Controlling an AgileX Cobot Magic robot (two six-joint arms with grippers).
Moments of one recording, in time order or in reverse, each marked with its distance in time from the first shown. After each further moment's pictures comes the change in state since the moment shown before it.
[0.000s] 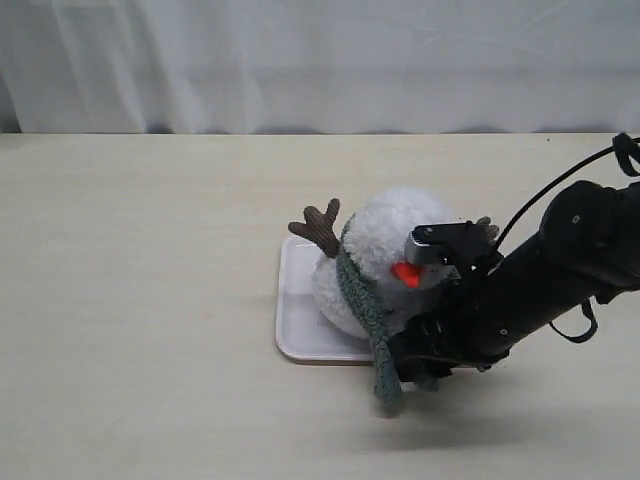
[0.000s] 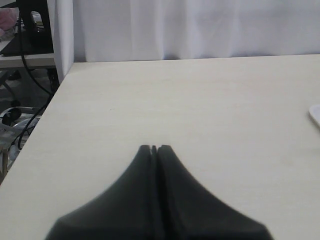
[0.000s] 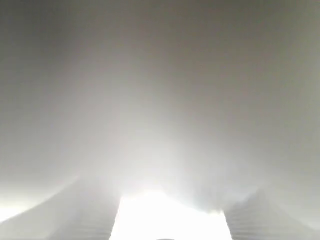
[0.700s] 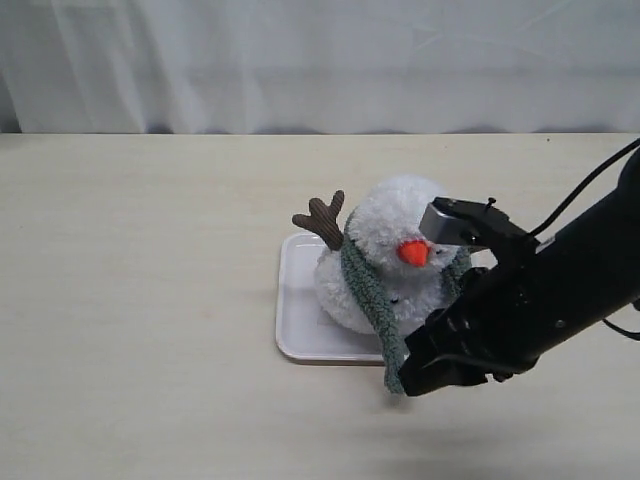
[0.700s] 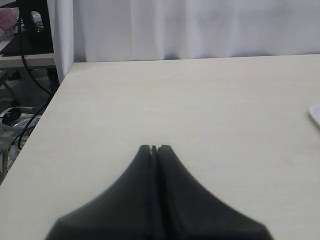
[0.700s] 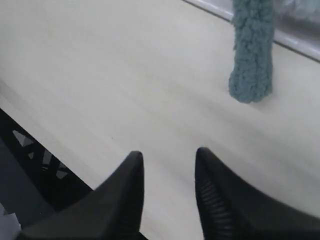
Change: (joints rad) left arm 0.000 0.000 0.000 0.000 0.000 0.000; right arm 0.000 -0.277 0.000 0.085 0.333 -0.006
